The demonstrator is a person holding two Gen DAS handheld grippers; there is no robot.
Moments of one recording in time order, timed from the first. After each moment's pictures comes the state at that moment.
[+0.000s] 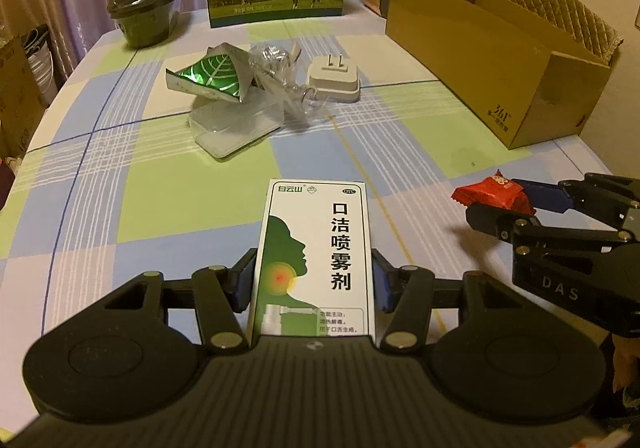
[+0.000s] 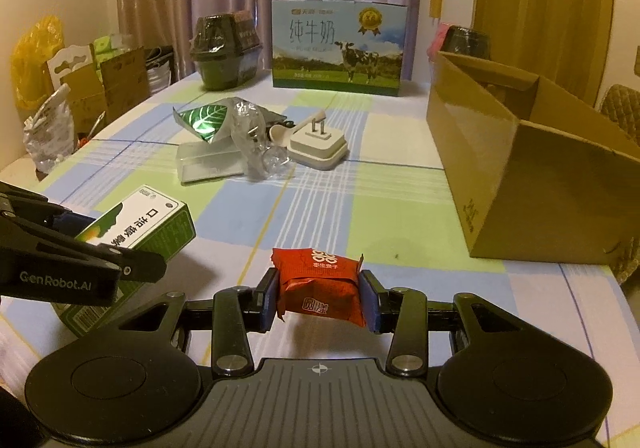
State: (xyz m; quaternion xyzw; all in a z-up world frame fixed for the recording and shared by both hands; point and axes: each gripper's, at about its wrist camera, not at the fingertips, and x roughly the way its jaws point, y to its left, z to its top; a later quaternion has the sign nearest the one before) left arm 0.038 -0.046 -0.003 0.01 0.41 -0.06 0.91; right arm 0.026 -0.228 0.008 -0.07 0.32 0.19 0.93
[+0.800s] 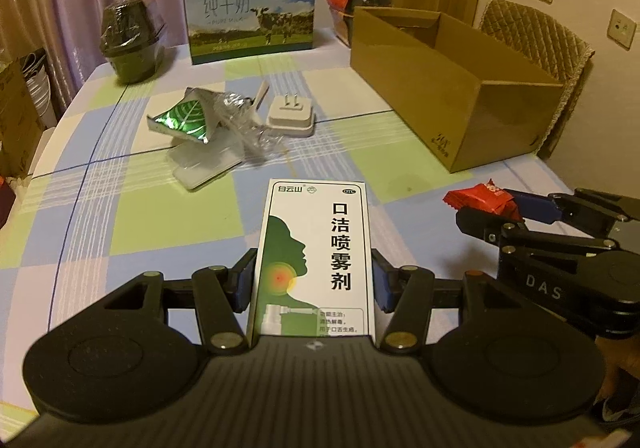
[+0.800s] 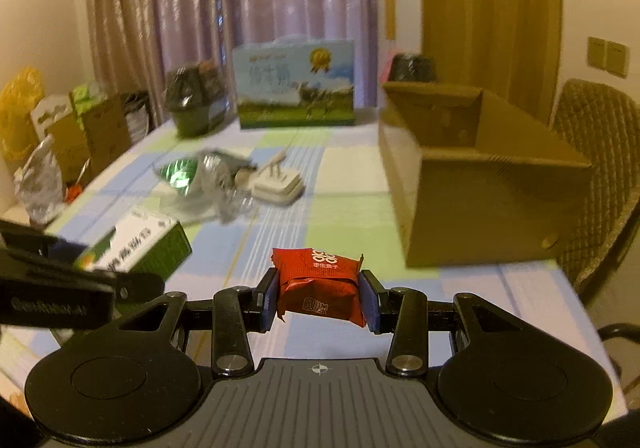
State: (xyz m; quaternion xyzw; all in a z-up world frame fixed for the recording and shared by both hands) left arm 0.002 -0.091 0.045 0.02 0.38 -0.08 0.92; right arm 0.002 -0.278 0.060 -0.02 0.28 0.15 0.95
